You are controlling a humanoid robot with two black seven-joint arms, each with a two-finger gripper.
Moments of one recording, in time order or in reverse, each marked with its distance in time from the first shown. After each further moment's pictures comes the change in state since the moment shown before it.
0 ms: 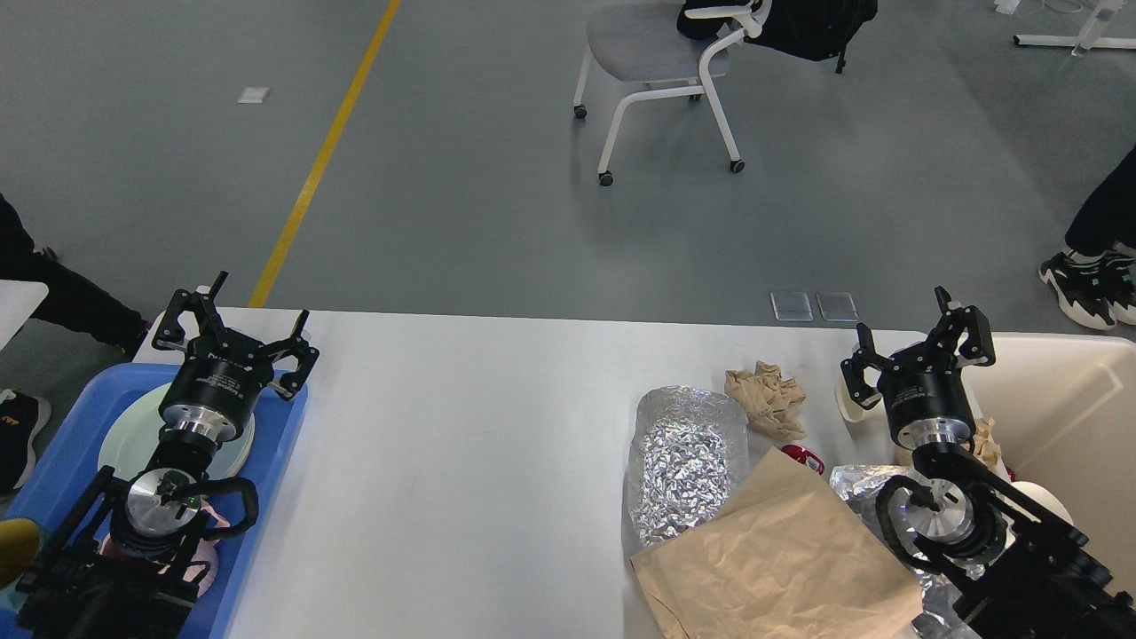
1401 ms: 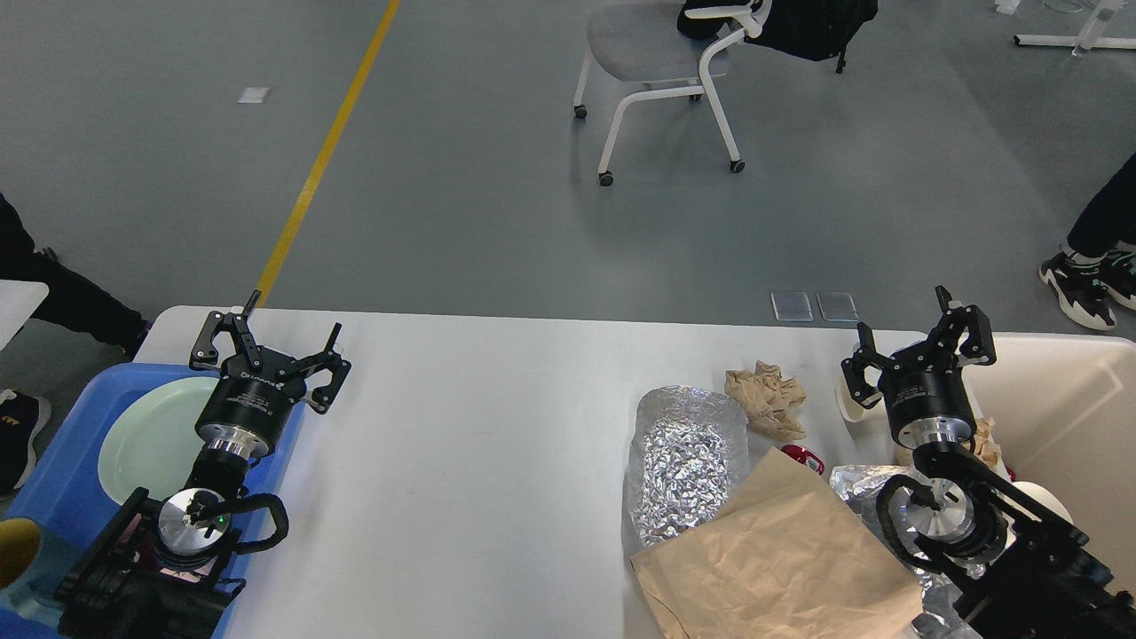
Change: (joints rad) left arm -0.027 -0.054 0.013 0.117 -0.066 -0.138 0.003; right arm 0.002 -0.001 0.000 -0.001 0.000 0.000 0.000
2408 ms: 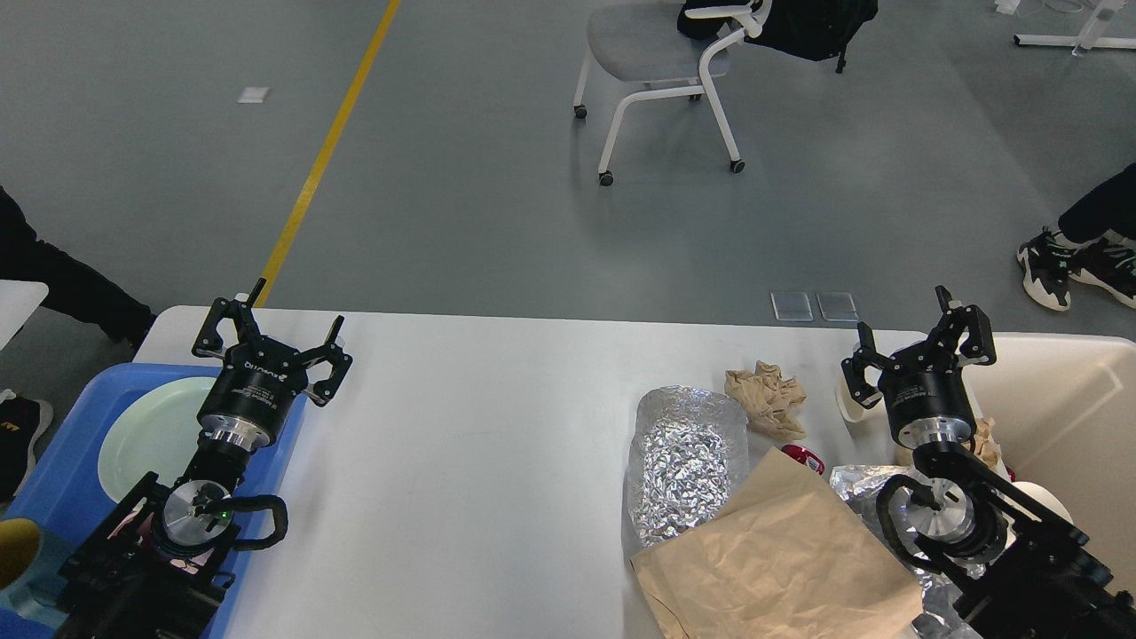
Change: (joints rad) left arm -0.050 0.051 0.139 0.060 0.007 -0.031 -0.111; right arm 0.000 0.000 0.000 0.000 0.000 0.000 0.000
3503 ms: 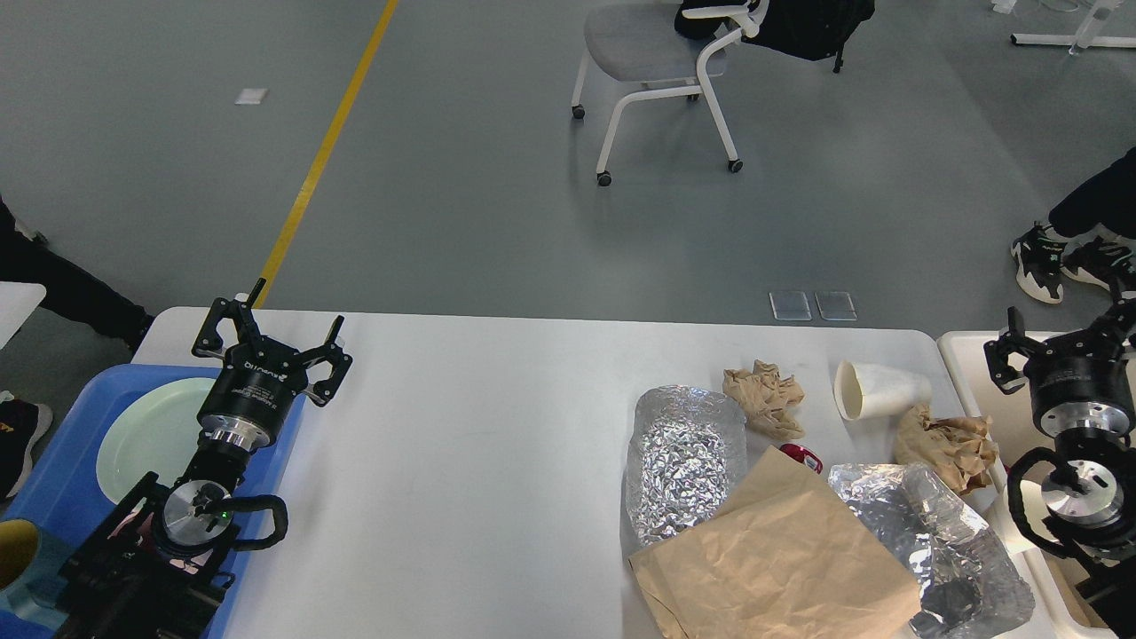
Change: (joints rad) left arm 0.000 0.000 -0.001 0.000 0.000 0.000 0.000; right arm -0.042 -0.195 0.172 0.003 0.121 -0.010 -0.089
